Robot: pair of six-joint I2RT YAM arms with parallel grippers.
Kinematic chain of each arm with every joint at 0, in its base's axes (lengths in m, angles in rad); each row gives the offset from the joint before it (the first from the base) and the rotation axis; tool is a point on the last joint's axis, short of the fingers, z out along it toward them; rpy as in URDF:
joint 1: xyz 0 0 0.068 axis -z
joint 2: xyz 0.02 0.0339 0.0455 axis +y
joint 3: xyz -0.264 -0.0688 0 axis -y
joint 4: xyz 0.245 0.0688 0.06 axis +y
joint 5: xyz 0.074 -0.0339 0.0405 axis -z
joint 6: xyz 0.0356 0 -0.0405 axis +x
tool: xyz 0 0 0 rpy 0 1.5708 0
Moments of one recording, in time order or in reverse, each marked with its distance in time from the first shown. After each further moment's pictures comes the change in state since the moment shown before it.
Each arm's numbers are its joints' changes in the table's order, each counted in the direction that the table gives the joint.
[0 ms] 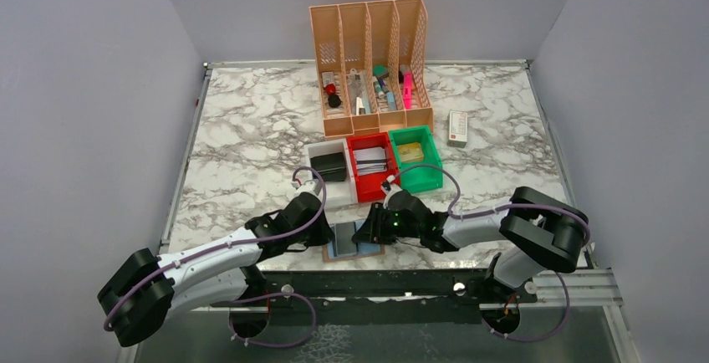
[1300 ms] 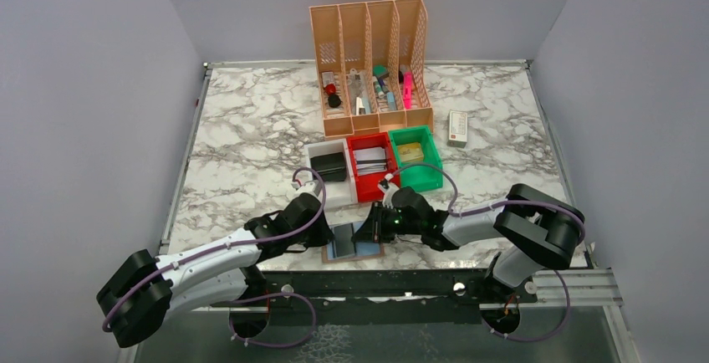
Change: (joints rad) left arm 0.006 -0.012 -0.001 0.013 0.000 0.000; right arm 0.036 0.028 -0.011 -0.106 -0.141 -0.014
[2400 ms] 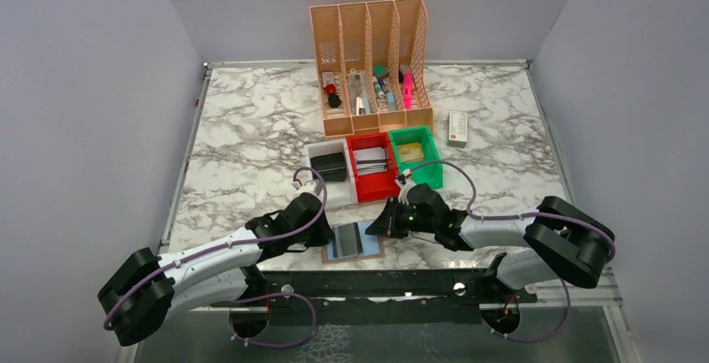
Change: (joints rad) left arm 0.000 0.013 -0.001 -0.014 0.000 0.000; right arm 0.076 -0.196 -0.071 0.130 0.041 -0.019
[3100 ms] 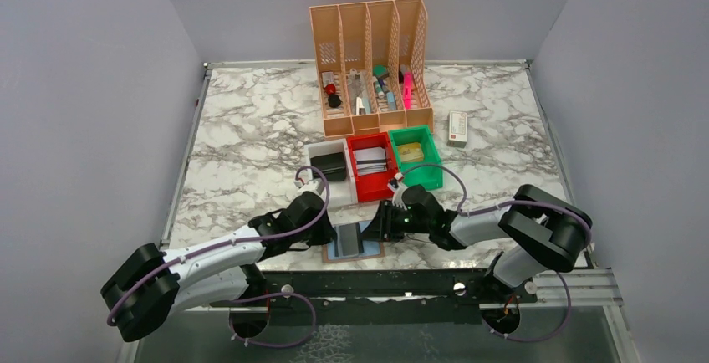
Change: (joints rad) left arm 0.000 0.037 0.008 -0.033 0.006 0.002; right arm 0.002 0.154 0.002 -0.130 -0.089 -0.019
